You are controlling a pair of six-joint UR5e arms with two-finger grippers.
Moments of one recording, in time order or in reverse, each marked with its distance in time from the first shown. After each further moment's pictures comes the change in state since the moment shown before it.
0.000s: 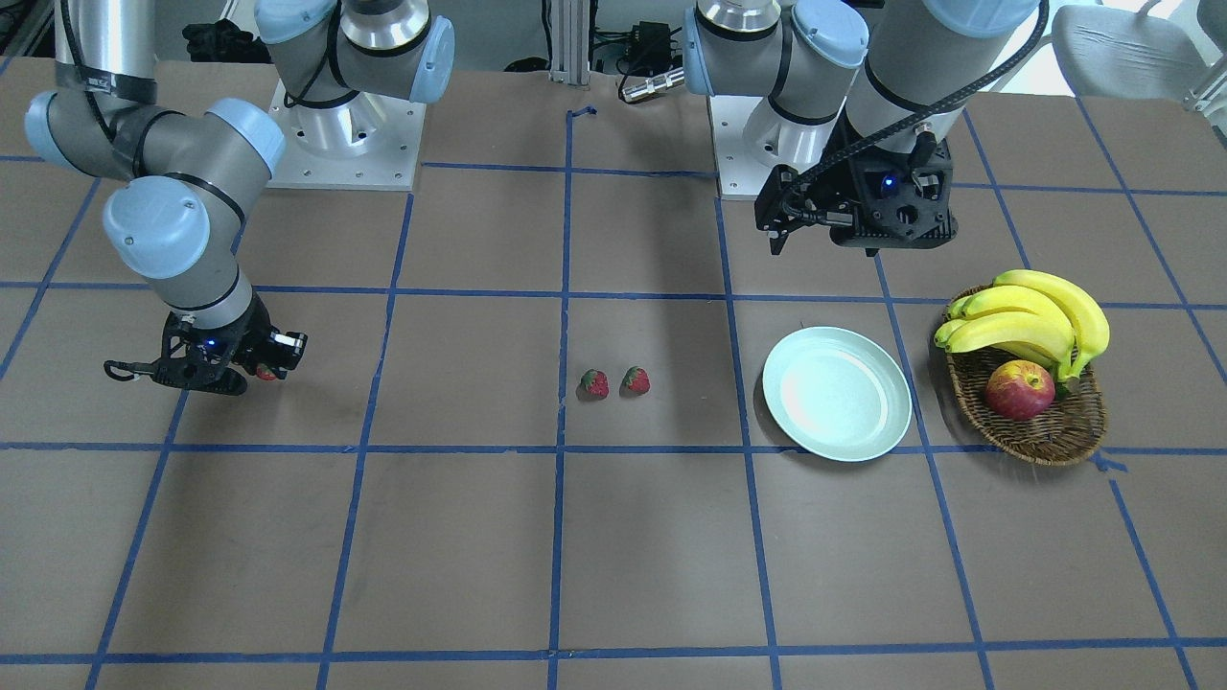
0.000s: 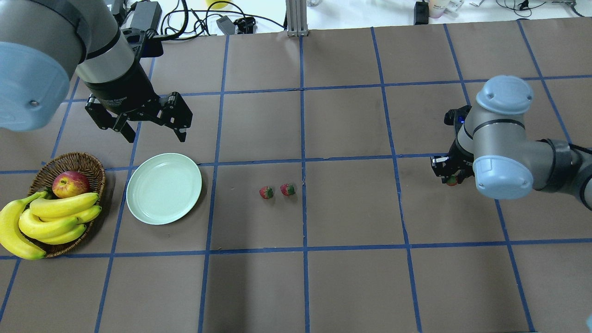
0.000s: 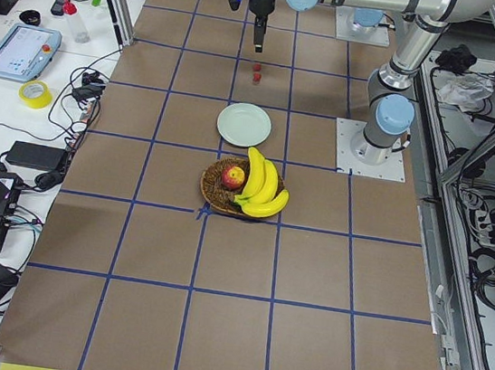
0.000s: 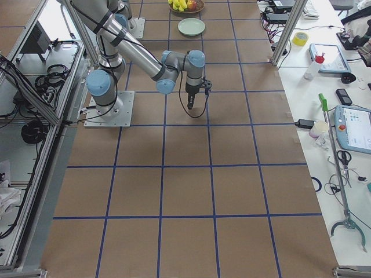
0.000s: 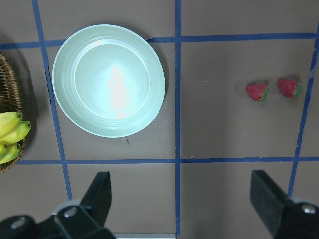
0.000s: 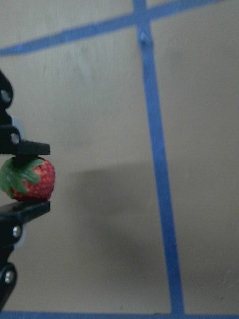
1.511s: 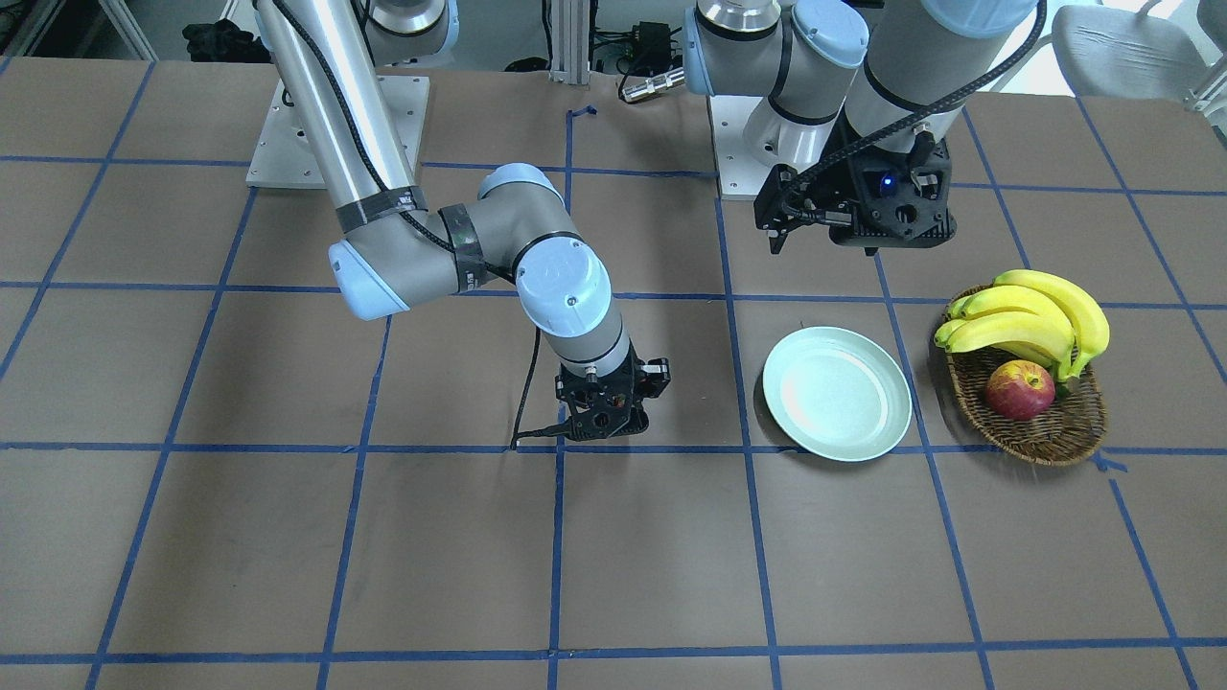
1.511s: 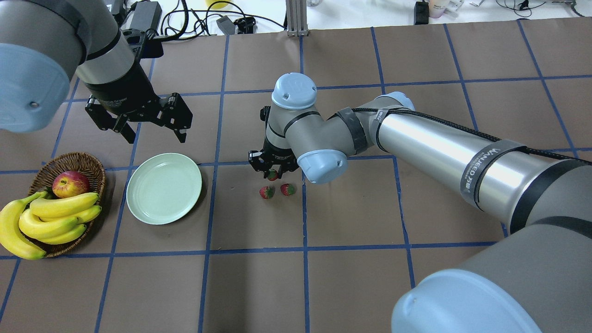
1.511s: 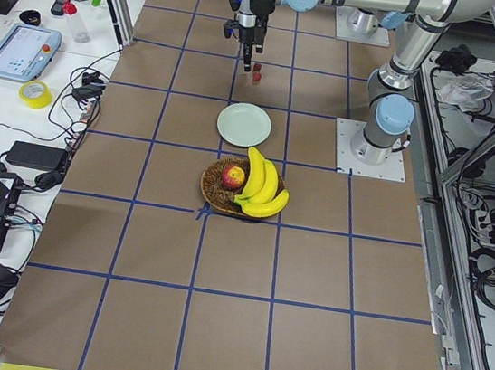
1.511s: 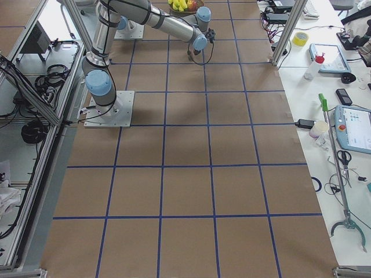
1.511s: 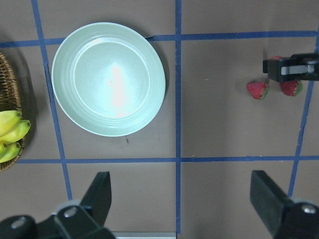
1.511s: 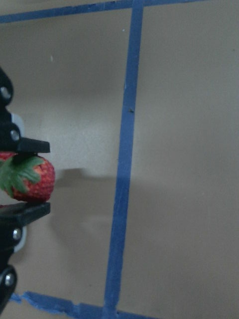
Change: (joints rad) left arm 0.000 0.005 -0.003 0.000 0.000 0.000; right arm 0.617 0.358 -0.407 -0.016 0.310 0.438
